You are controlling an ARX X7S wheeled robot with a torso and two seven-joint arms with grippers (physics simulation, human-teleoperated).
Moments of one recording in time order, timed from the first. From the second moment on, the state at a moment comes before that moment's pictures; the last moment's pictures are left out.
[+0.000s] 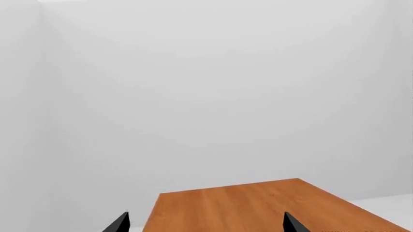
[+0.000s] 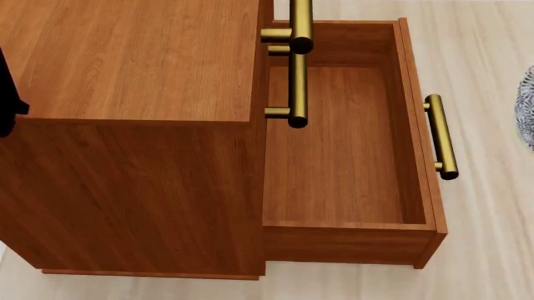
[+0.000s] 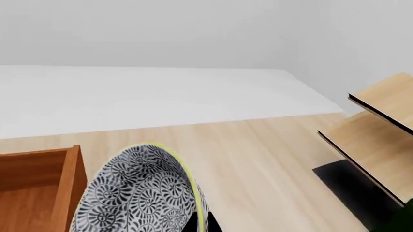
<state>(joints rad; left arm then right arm) -0.75 -0.52 0.13 0.78 -0.64 -0.70 -0.43 0.78 1.00 0.28 -0.46 1.49 1.20 0.90</state>
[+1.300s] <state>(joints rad) -0.76 -0.54 0.14 0.77 -0.64 -0.68 -0.45 1.18 0.75 -0.22 -0.24 1.21 1.14 0.73</state>
